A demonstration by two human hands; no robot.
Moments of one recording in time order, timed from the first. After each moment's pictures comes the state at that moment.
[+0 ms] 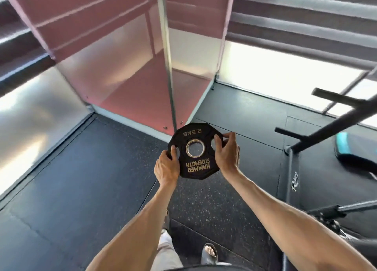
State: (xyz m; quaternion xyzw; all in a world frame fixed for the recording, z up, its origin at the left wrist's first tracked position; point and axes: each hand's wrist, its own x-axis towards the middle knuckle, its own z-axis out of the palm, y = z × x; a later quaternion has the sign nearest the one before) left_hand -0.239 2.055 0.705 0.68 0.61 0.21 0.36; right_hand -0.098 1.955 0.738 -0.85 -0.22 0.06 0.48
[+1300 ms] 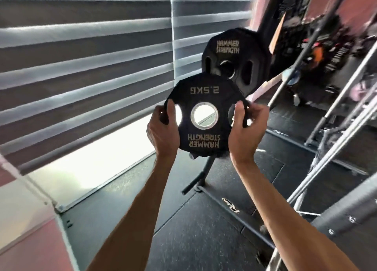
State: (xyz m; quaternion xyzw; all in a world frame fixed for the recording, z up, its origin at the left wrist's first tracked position) left_hand 0.452 2.141 0.952 0.72 -0.06 0.30 0.62; right_hand 0.367 2.003 0.971 -0.60 0.13 -0.59 0.52
